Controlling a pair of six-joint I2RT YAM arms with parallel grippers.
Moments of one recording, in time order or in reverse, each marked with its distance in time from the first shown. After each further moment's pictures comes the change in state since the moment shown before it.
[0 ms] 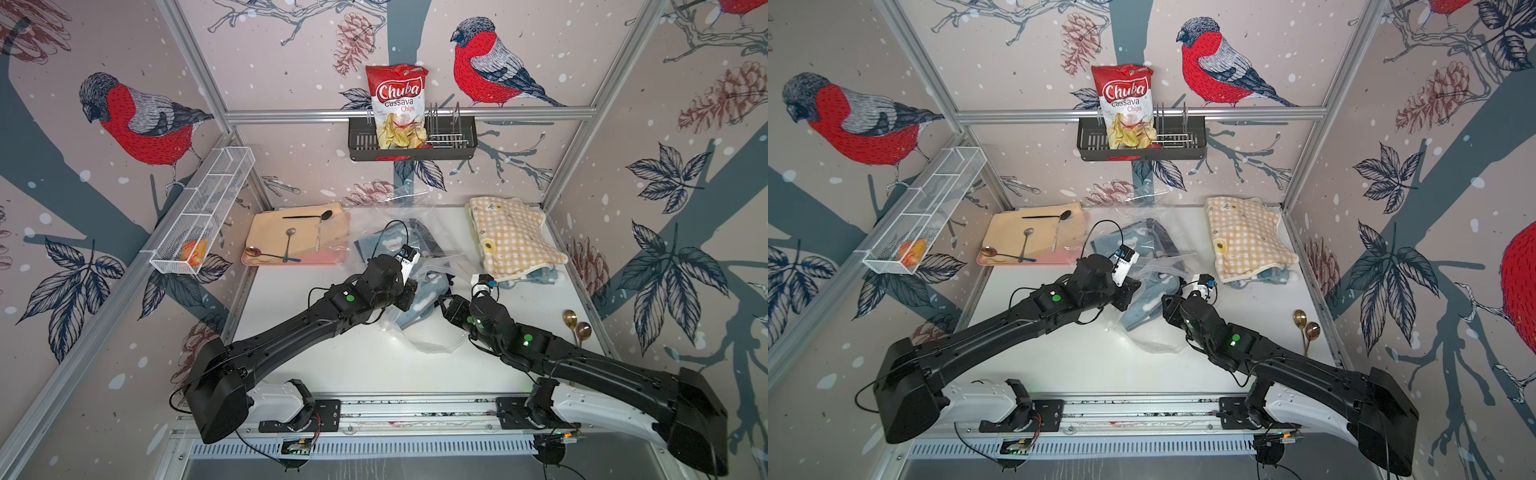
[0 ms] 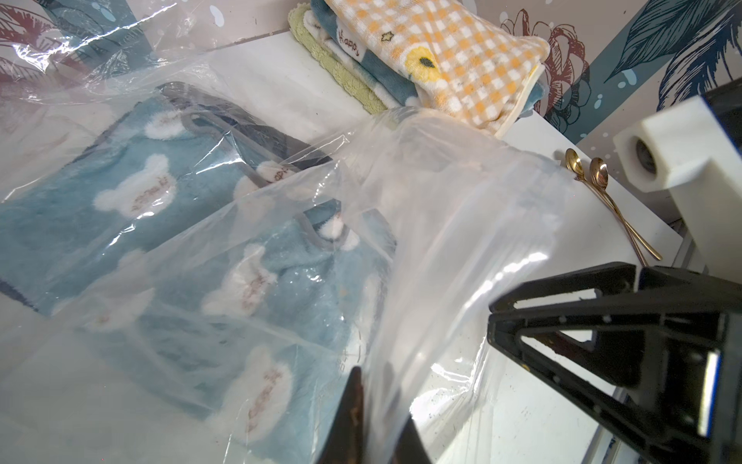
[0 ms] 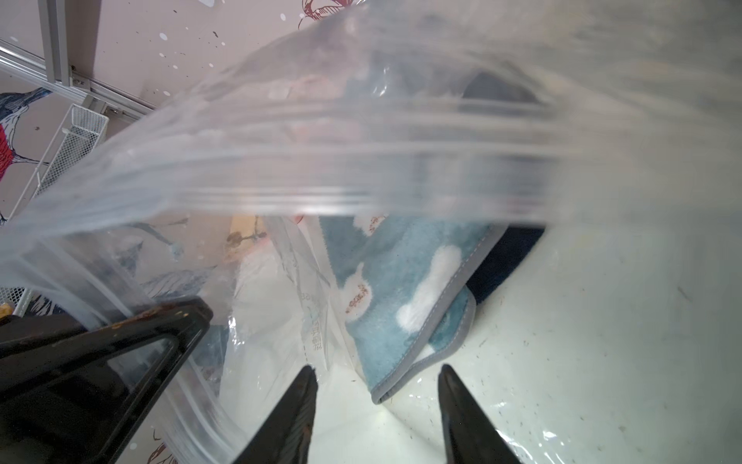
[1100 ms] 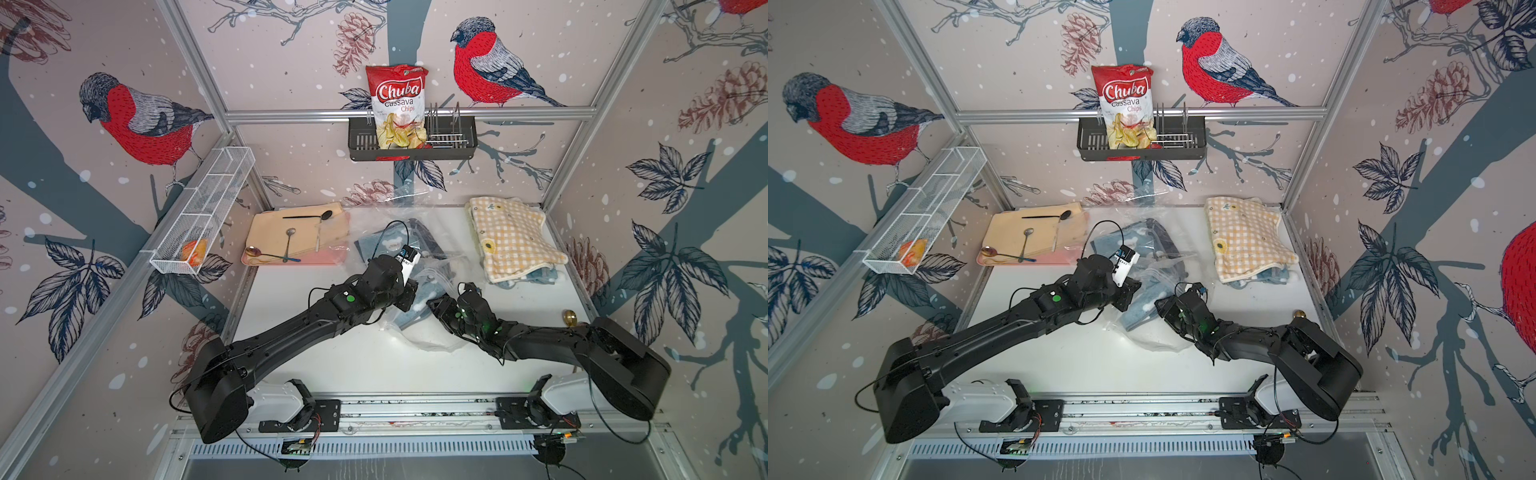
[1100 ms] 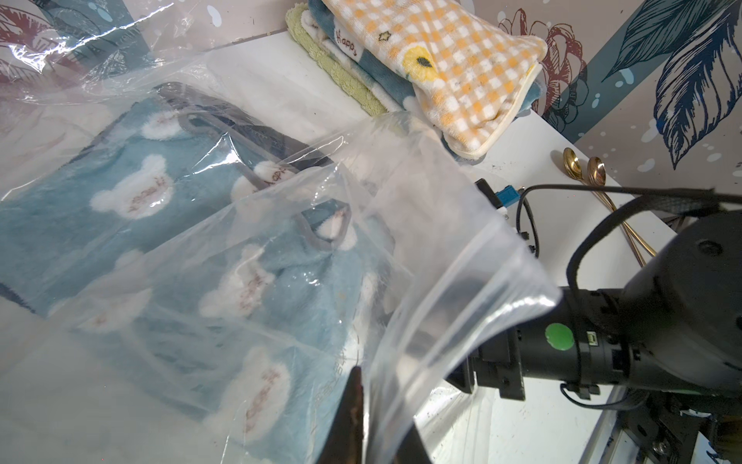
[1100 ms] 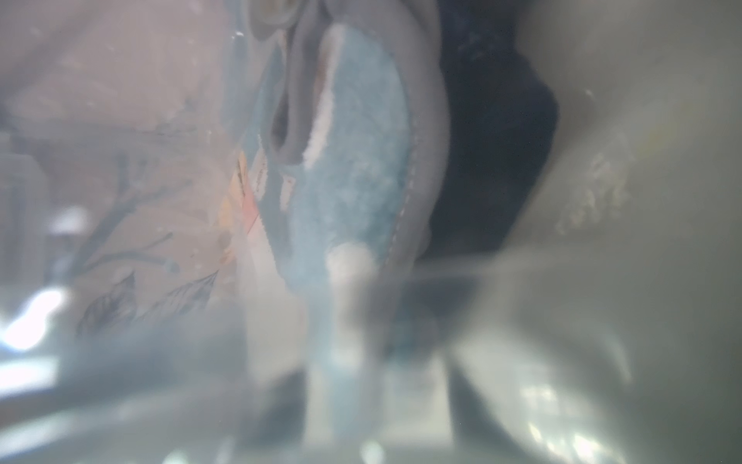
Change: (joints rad) left arm -0.003 -0.001 0.000 0.000 0.000 0.000; right arm -0.169 0.451 -0.118 0.505 -0.345 0.220
